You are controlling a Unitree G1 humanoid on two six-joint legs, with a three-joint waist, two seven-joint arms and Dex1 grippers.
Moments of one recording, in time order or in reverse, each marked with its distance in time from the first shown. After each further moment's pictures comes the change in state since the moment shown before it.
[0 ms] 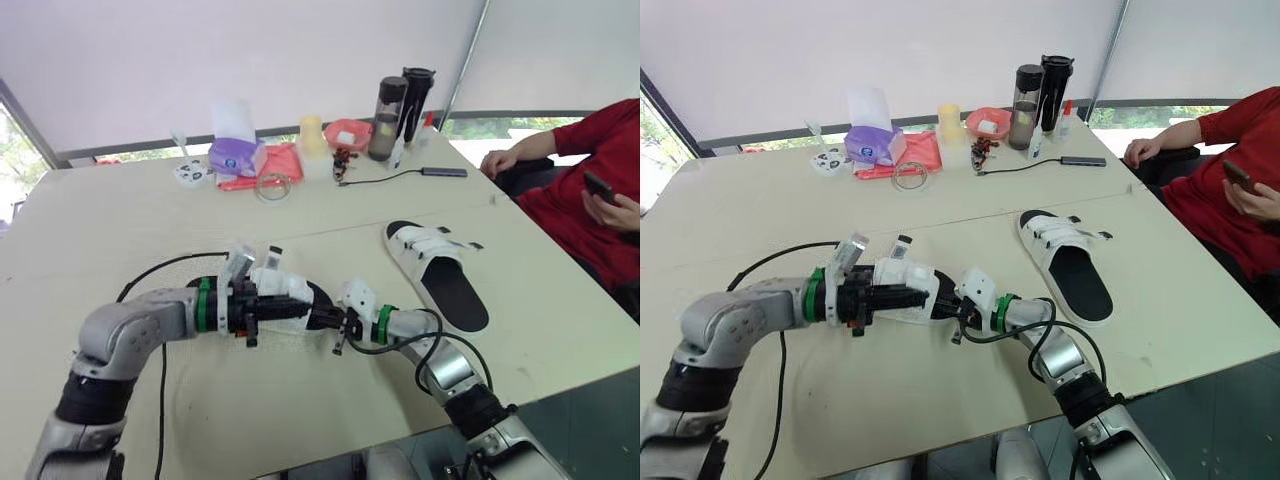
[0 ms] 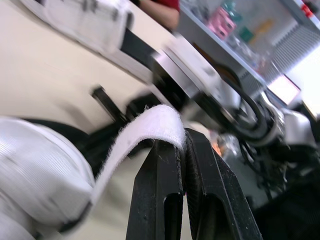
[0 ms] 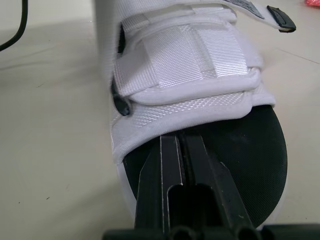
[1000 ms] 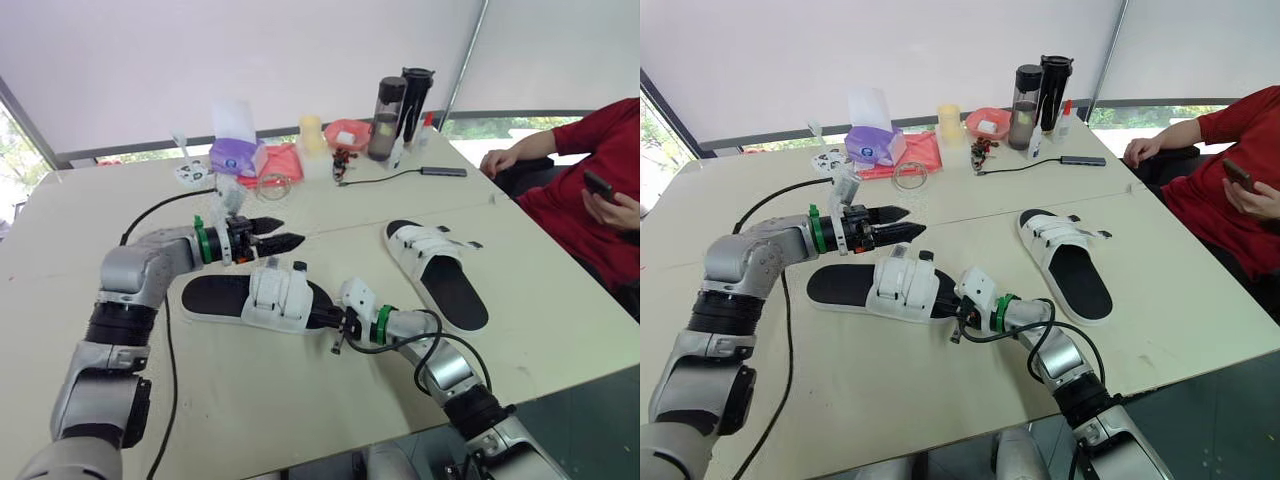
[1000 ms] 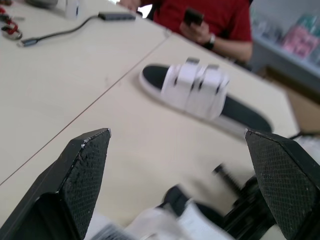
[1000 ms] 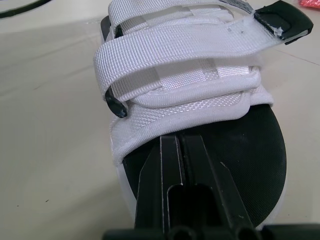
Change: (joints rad) left arm -0.285 0.007 -0.087 0.430 0.341 -0.353 -0.116; right arm 0.000 0.006 0.003 0.001 0.000 0.000 -0.010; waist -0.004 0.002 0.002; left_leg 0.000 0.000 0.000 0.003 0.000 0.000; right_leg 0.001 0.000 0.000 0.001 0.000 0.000
